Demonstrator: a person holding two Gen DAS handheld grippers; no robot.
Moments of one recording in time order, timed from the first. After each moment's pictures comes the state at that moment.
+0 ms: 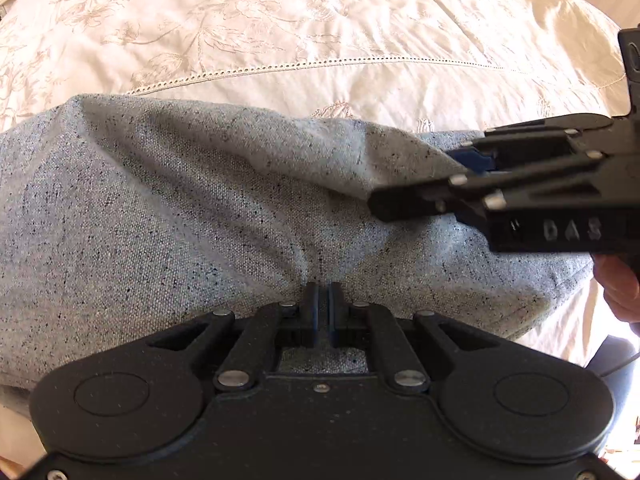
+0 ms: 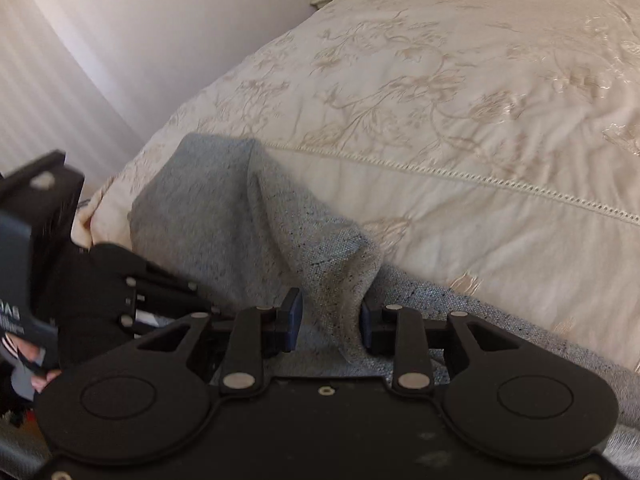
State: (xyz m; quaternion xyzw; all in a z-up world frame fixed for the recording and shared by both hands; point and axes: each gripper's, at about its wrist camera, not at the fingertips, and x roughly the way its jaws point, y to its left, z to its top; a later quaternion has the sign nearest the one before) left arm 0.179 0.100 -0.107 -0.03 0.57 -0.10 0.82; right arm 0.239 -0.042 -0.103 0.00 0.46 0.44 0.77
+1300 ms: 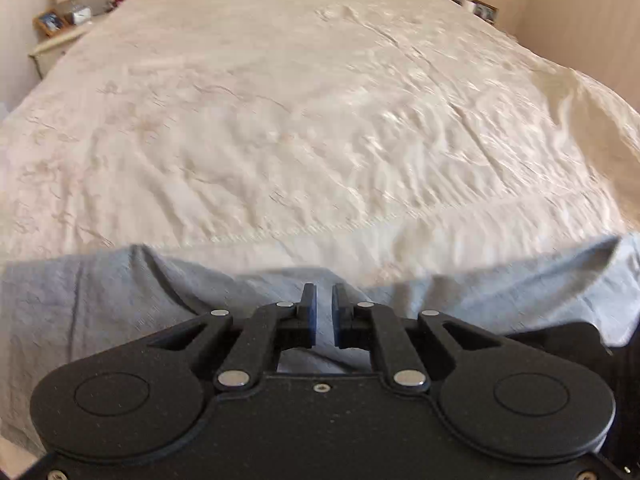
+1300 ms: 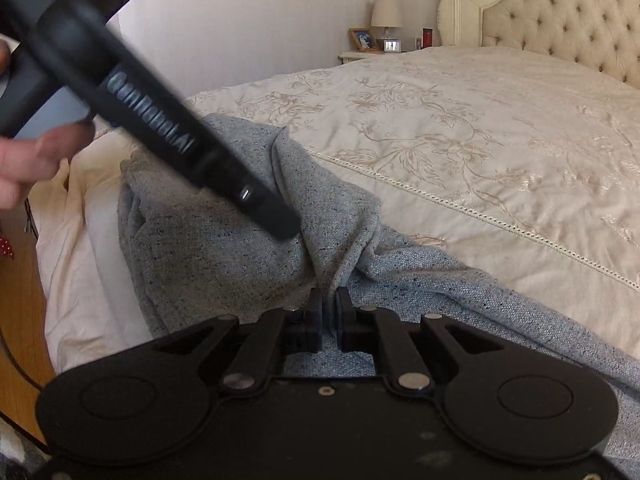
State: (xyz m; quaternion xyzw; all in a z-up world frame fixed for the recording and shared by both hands) left arm 0.224 0.143 -0.048 -0.03 0.45 -0.04 0.89; right arm 0.168 -0.019 -0.126 -0.11 0.31 0.43 0.84
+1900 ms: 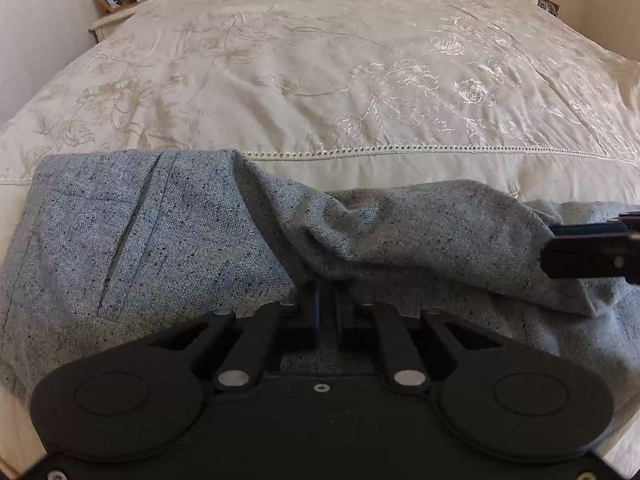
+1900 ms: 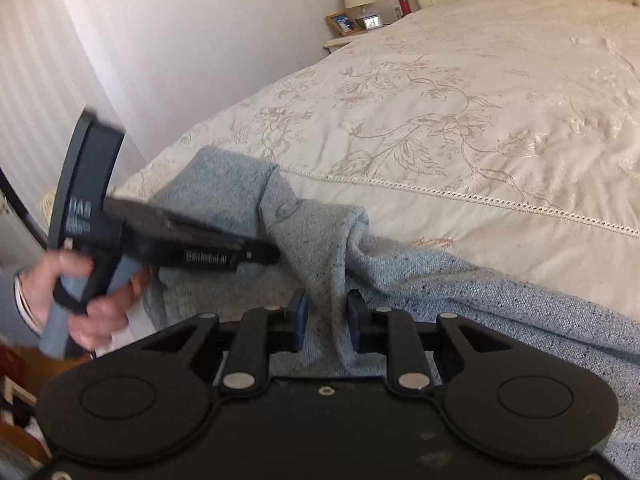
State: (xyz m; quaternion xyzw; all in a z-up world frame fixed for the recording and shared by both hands) left arm 0.177 0.175 -0.126 -0.03 0.47 0.04 0.88; right arm 0.212 -0.028 -0.109 0.03 0.38 0.44 0.81
